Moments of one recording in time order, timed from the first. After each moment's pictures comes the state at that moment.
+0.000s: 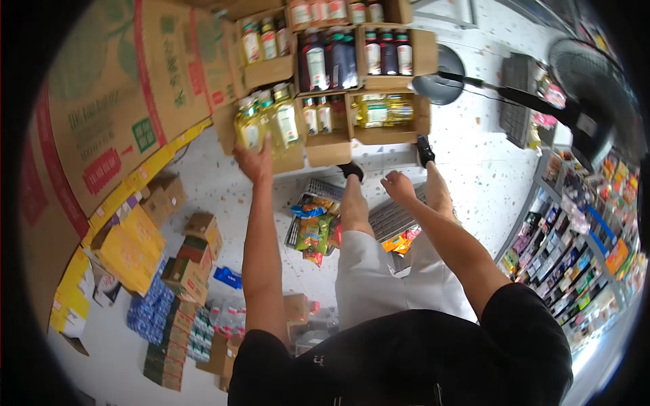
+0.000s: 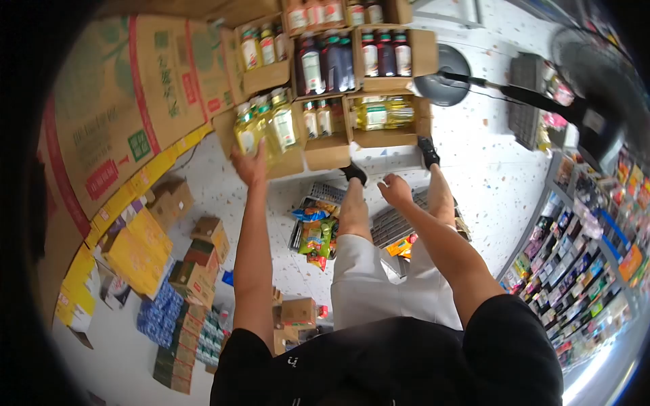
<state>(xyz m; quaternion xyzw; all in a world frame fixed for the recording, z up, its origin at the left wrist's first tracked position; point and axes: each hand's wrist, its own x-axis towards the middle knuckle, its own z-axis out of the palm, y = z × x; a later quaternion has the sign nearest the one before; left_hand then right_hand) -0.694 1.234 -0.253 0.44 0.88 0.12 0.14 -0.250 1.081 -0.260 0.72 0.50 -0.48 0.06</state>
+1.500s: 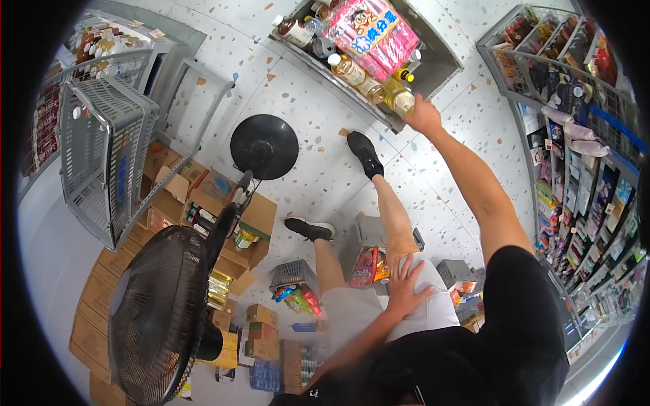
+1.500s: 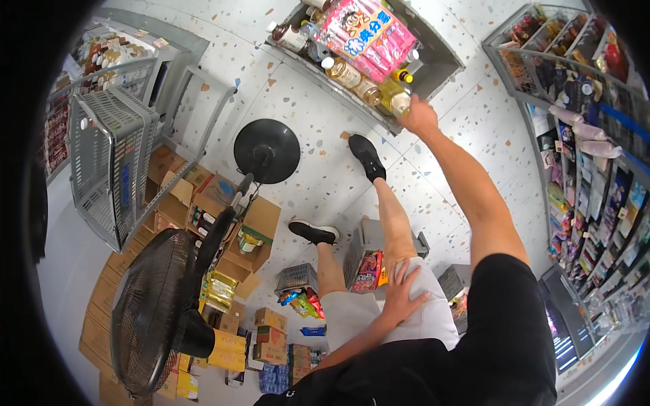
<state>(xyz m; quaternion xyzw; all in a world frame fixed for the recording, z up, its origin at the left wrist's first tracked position) 0.295 0.995 -0.036 0.67 0.36 -0.15 0.63 0.707 1.189 -0.325 0.89 0.31 -0.32 0.11</state>
